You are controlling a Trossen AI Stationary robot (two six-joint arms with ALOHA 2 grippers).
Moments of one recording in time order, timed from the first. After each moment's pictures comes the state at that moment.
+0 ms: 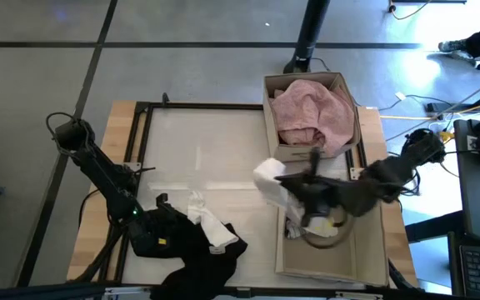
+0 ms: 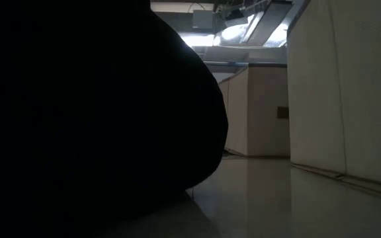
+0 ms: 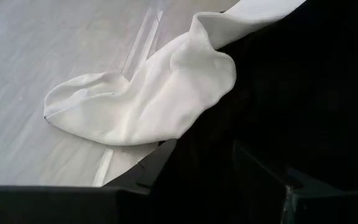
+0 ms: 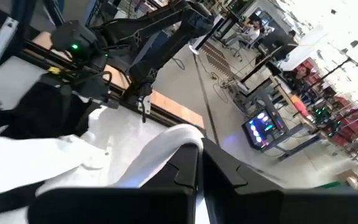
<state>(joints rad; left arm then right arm) -0.96 1.32 0.50 -0.25 -0.73 -1.01 0.59 1.42 1.66 -0.61 0.81 -0.35</state>
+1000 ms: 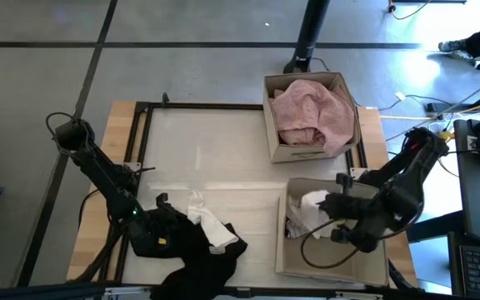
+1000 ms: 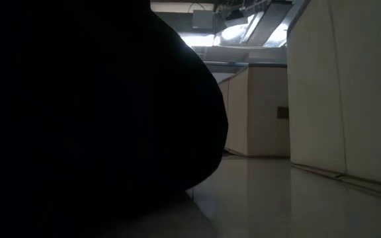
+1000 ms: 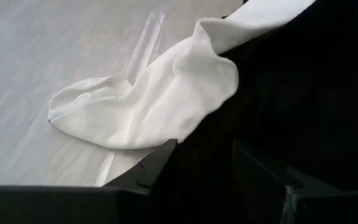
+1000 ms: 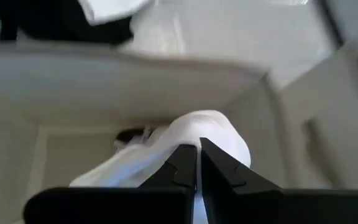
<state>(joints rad) -0.96 1.32 0.50 -0.25 -0.74 -1.01 0.85 1.34 1.44 -1.35 0.60 0.86</state>
